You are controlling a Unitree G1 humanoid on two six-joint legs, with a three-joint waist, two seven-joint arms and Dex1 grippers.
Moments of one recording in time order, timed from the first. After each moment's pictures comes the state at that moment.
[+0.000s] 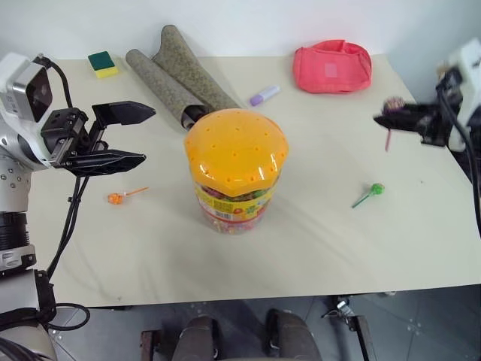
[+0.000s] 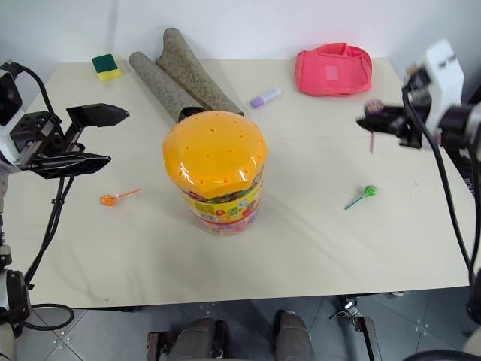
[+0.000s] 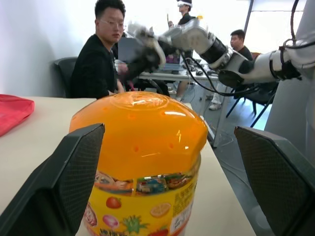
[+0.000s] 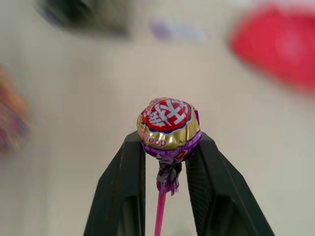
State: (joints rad) left arm -0.78 0.90 0.22 0.24 -0.84 0.54 -1.50; right arm -0.72 -1.13 -0.15 0.02 0.50 1.04 0.84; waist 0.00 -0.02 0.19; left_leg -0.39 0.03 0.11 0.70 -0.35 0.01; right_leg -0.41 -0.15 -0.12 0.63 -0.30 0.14
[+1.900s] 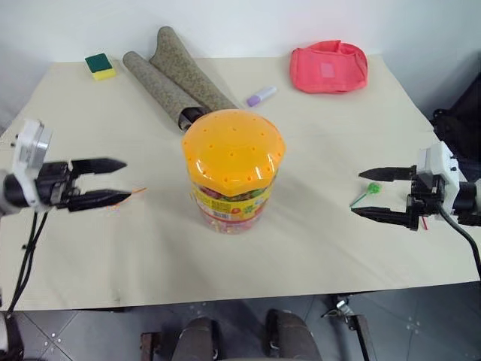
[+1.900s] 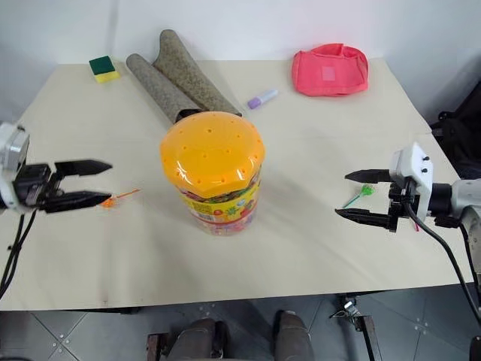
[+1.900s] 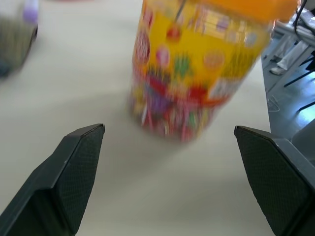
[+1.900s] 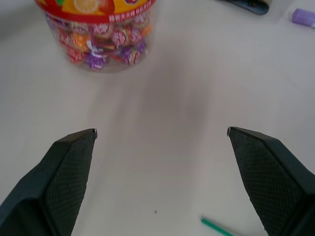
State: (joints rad) left arm -0.35 1.06 0.36 0.27 -0.63 0.50 -1.46; right arm -0.37 -1.01 -0.20 0.07 0.48 0.31 1.36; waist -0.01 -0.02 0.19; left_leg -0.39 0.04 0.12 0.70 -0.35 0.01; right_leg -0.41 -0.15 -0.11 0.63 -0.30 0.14
